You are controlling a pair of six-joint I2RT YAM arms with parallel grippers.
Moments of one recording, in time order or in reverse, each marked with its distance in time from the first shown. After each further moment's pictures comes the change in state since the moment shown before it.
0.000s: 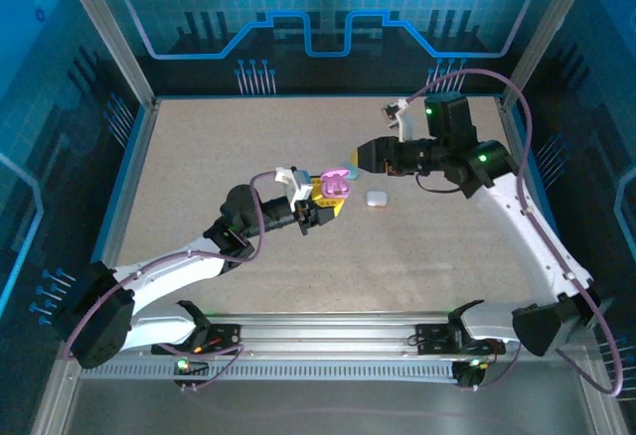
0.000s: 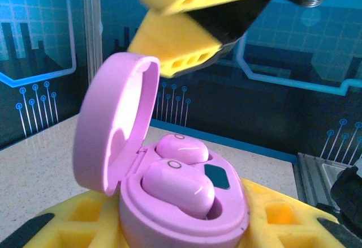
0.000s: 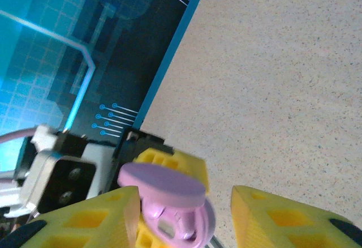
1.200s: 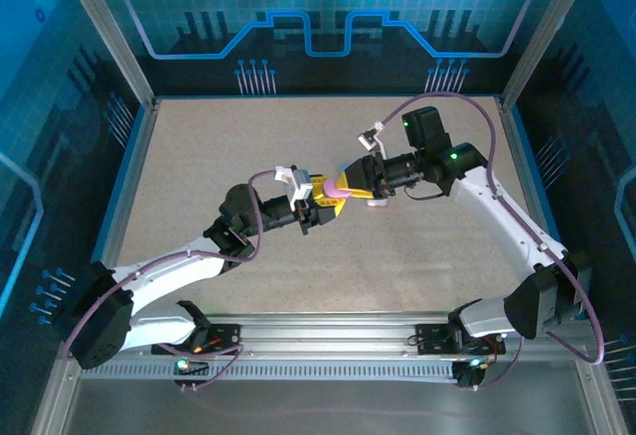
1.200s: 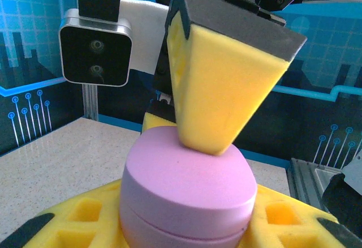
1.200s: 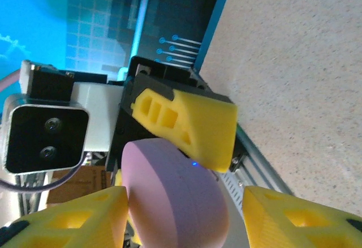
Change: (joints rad) left arm -0.004 -0.003 0.010 0.017 0.010 -0.012; right arm 0.010 0.071 -0.154 0.054 -0.399 0.029
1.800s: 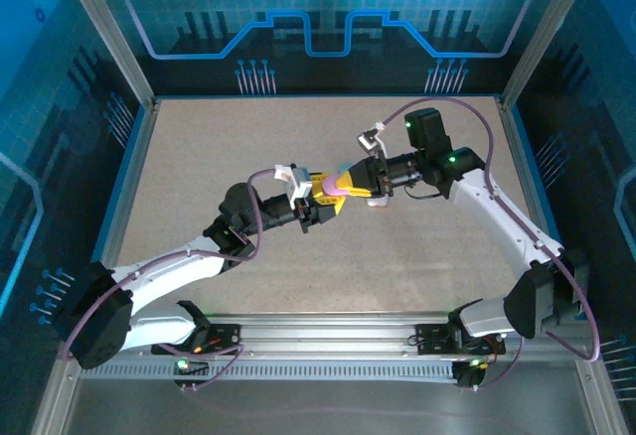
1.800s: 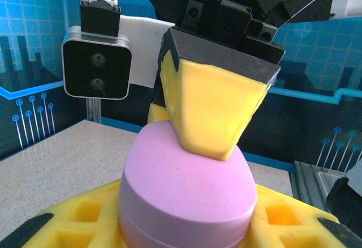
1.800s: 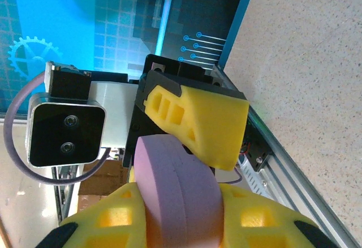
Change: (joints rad) left arm 0.000 0.000 0.009 -0.008 -0.007 0.001; right arm -0.024 0.002 -0.062 0.134 -0.098 0.108
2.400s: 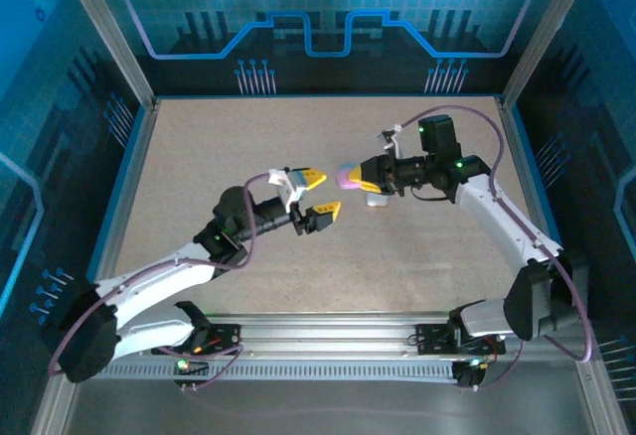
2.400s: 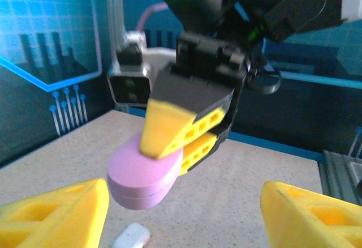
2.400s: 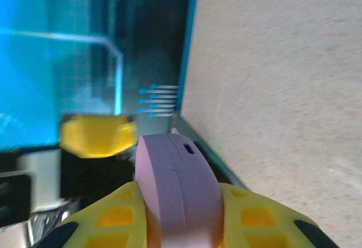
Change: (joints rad) left arm -0.002 -0.128 -0.037 -0.129 -0.123 0.087; right arm -0.100 -0.008 -0.120 0.091 0.210 0.077
